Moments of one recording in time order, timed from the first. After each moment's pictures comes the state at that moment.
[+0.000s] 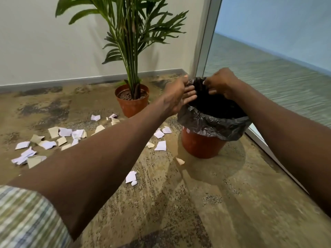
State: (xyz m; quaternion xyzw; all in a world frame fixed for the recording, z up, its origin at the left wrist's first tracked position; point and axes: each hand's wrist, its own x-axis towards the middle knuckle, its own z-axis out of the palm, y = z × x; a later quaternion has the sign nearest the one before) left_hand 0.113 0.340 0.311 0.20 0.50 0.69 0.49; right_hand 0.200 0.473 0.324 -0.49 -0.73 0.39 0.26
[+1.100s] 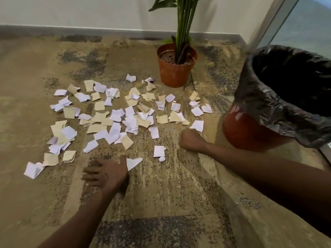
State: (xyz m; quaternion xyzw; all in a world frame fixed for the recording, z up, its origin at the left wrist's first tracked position) left_hand 0.029 0.067 0.008 -0.20 0.93 0.24 0.18; right_hand 0.096 0.324 0.056 -0.24 -0.94 0.16 -0.17
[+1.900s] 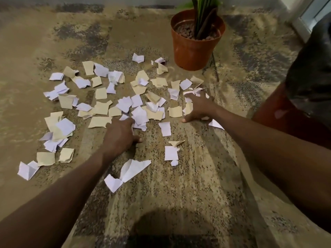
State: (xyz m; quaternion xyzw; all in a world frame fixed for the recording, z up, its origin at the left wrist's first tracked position) left_hand -0.090 0.107 0.007 0.23 0.96 0.05 0.13; right_hand -0.015 0.400 0.020 -0.25 -0.93 0.18 -0.21
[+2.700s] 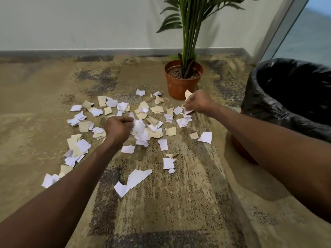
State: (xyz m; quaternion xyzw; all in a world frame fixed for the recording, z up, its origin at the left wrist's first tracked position) left_hand -0.063 0.107 0.137 0.03 0.82 0.55 0.12; right_hand 0.017 0.379 0.165 -0.30 -0.86 0.42 0.06
